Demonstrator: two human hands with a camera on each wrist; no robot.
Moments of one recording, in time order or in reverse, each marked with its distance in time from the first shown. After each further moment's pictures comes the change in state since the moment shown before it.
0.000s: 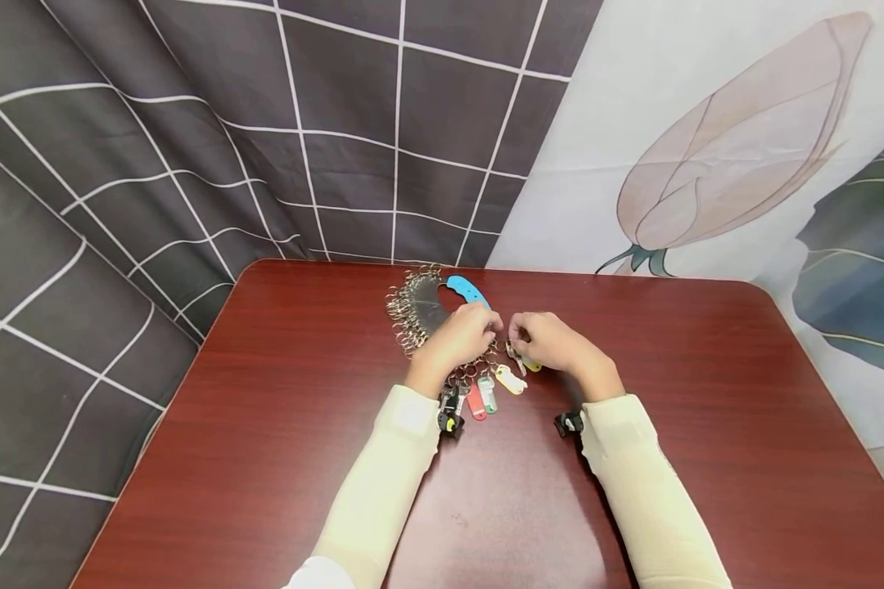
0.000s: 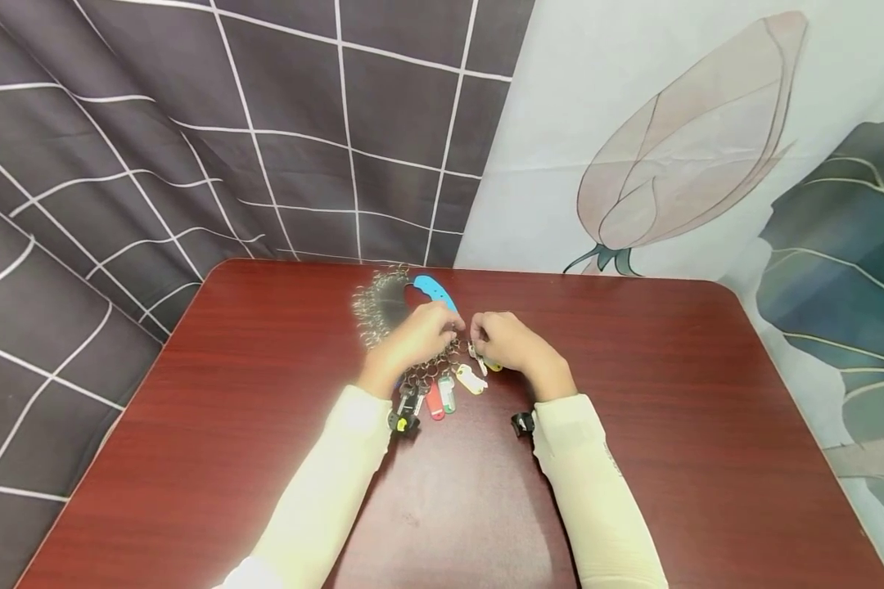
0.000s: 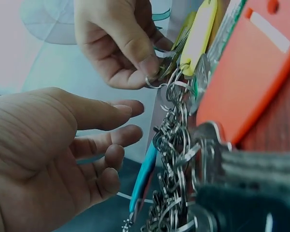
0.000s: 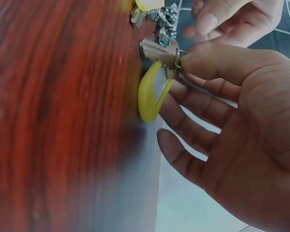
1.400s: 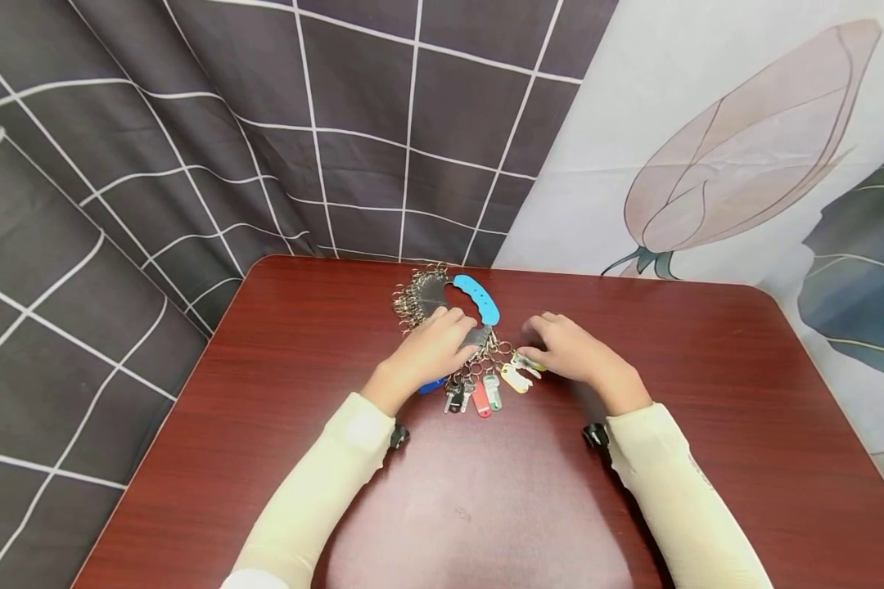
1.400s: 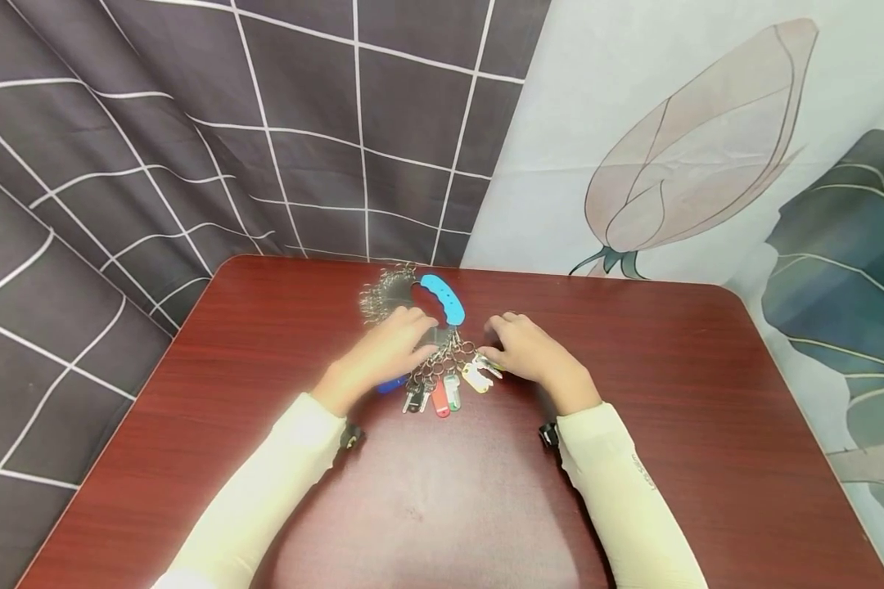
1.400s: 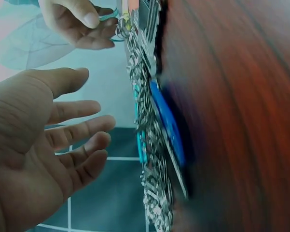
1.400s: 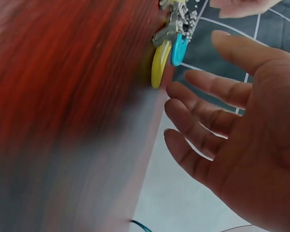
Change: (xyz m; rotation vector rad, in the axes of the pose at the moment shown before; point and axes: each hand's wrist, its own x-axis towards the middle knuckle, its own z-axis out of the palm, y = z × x) left_hand -0.055 -0.024 -0.016 0.295 0.074 0.091; right_hand -0.022 -0.004 -0.007 -0.079 0.007 -0.010
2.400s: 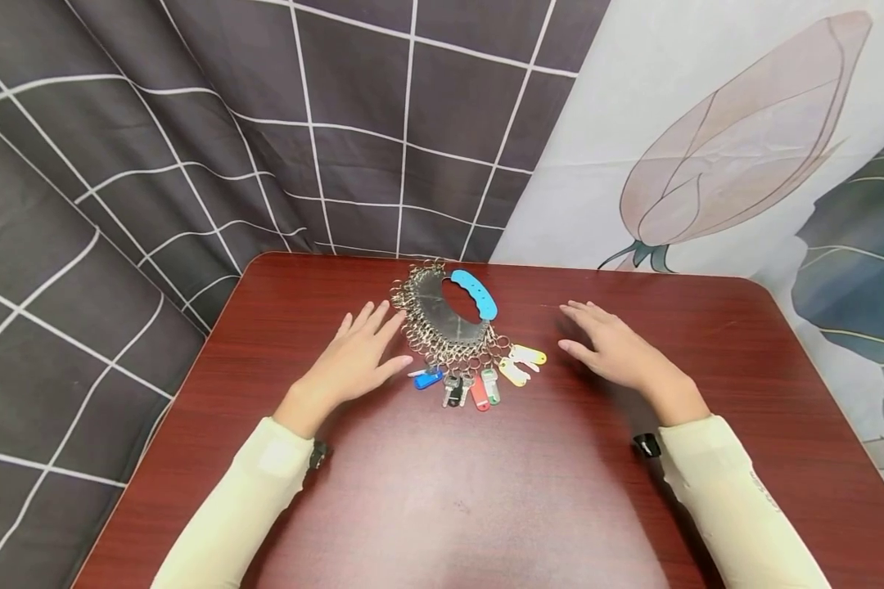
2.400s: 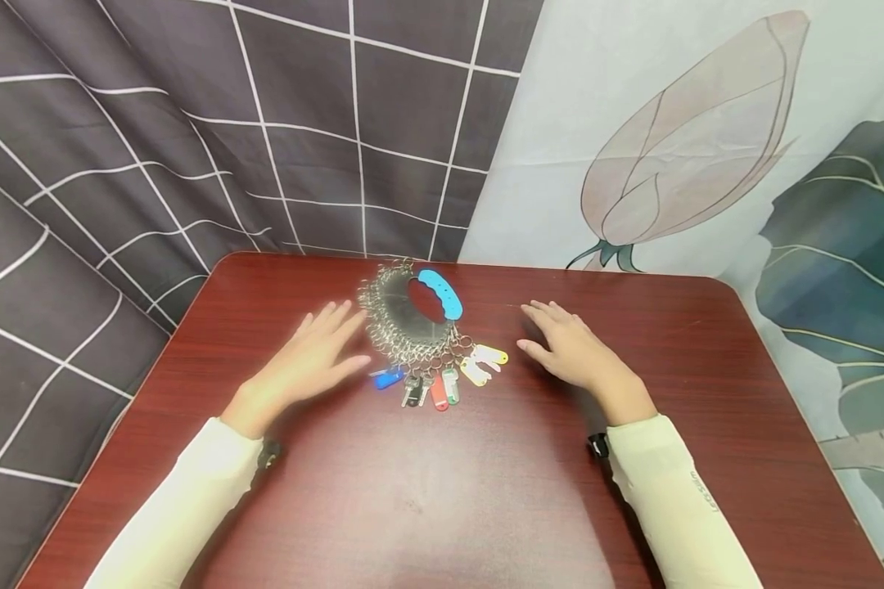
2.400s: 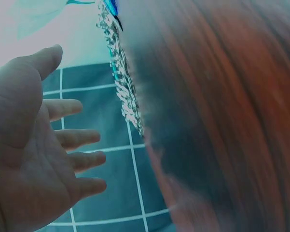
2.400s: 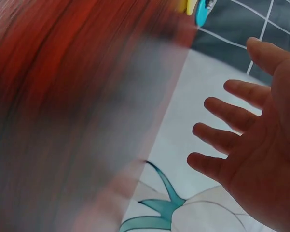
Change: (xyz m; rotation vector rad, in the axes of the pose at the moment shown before) left_hand -0.087 -0.058 -0.022 -0.007 -0.032 -0.166; right_hand -0.049 0.034 -0.022 -0.049 0.055 0.066
